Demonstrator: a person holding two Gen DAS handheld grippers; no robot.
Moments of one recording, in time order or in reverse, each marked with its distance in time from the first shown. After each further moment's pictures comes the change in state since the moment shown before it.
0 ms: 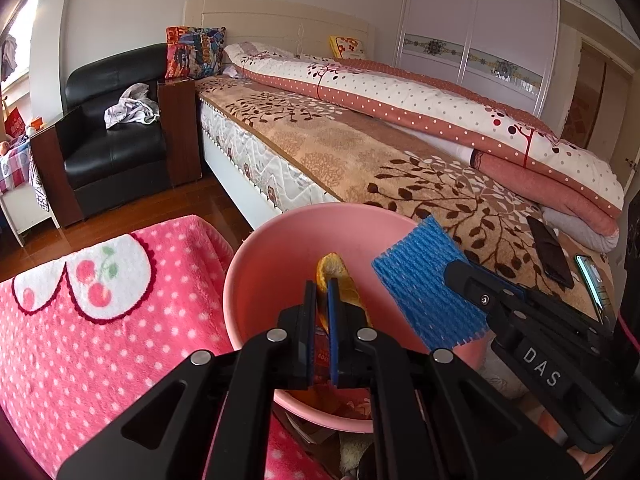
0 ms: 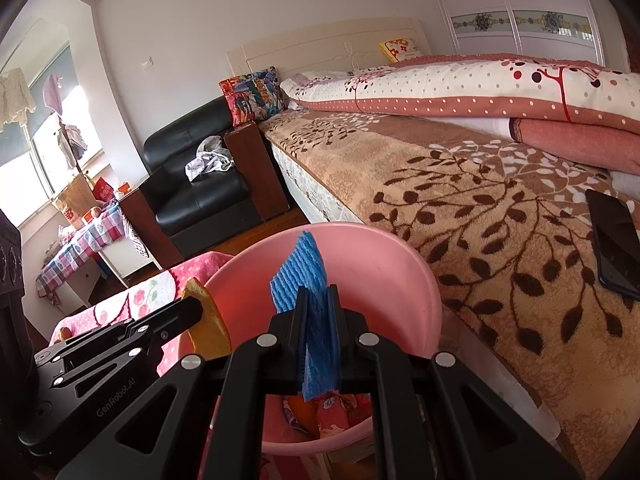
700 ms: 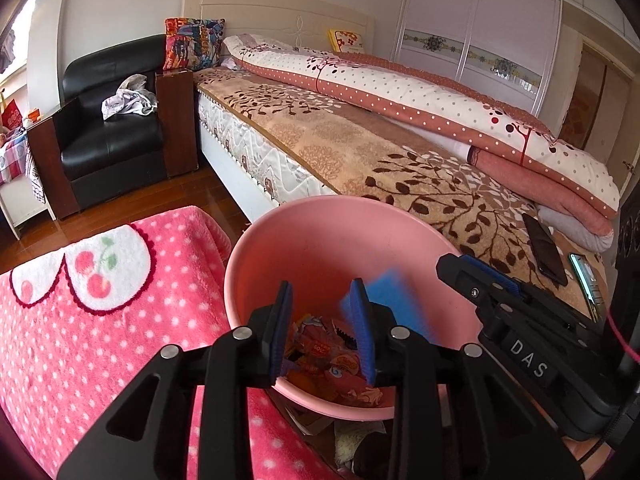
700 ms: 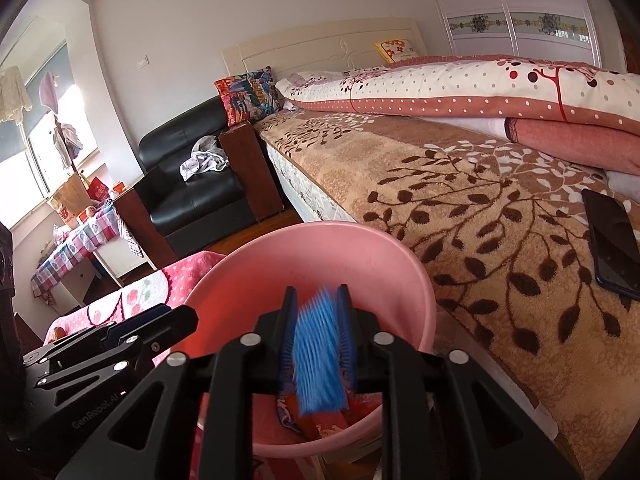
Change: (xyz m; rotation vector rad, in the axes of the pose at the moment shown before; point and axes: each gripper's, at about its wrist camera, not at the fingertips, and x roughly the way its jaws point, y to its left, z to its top) left arm -0.005 0.003 -0.001 -0.016 0.024 -0.018; right arm 0.003 -0.002 -0.002 -0.006 -0.008 -0.022
